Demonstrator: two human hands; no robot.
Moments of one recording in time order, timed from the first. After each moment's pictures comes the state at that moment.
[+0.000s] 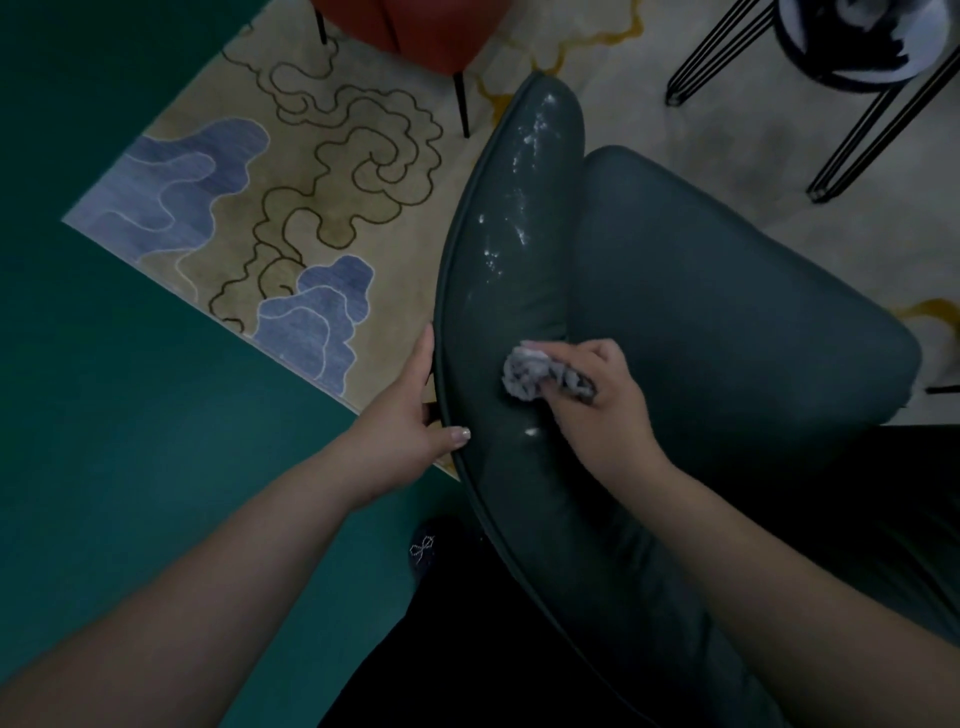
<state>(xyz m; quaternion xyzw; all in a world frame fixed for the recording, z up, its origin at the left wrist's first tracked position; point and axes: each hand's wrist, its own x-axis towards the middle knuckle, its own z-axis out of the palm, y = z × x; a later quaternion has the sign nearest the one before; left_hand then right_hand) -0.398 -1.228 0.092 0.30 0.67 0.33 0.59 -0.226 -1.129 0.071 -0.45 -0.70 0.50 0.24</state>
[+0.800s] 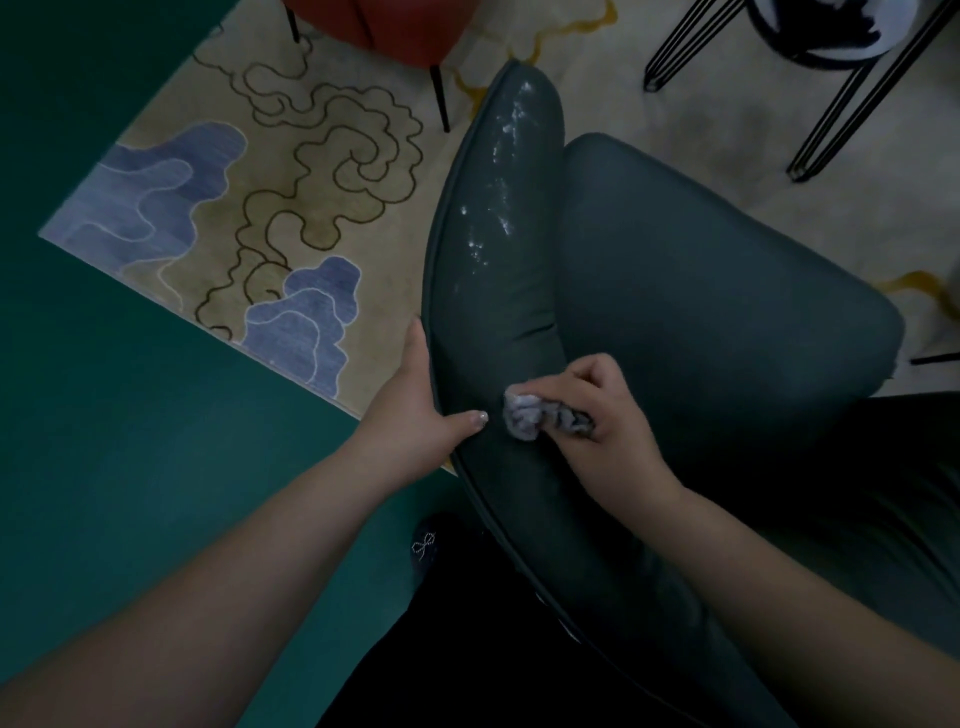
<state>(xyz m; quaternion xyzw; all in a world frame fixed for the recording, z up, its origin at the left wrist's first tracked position) -0.387 -1.219 0.096 0.35 0.75 0.26 0.49 -0.202 -1.152 0.076 -0.39 -0.77 0.46 0.21</state>
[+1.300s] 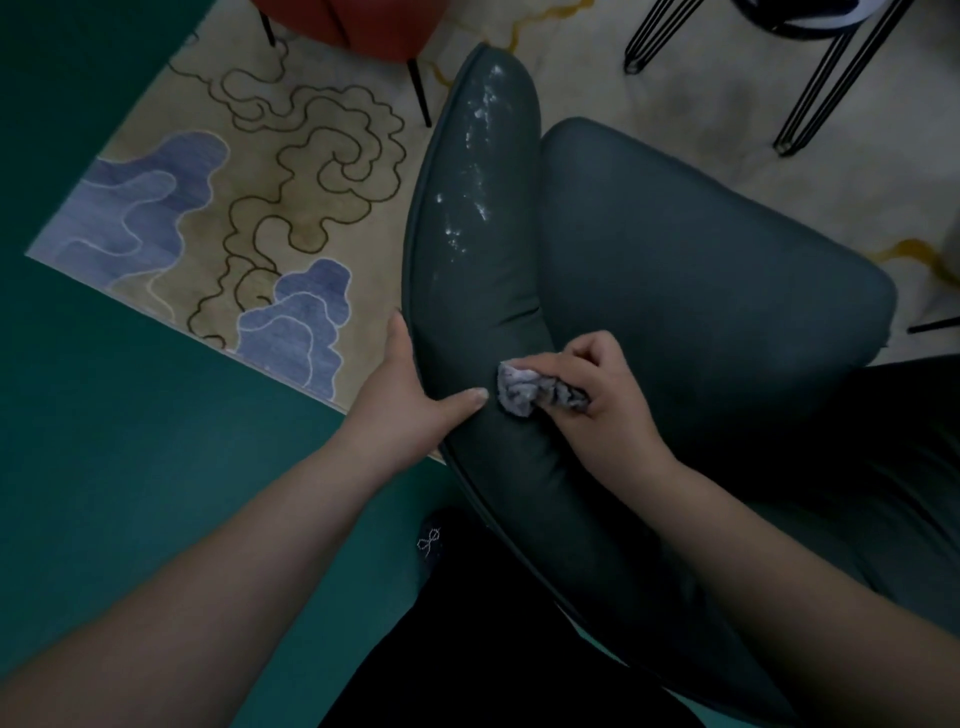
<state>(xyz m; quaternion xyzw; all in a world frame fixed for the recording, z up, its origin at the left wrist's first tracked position) -0.381 -1.214 0.095 0.35 0.77 0.25 0.47 -0.196 -1.147 0.069 -0.43 -0.76 0.43 0.23</state>
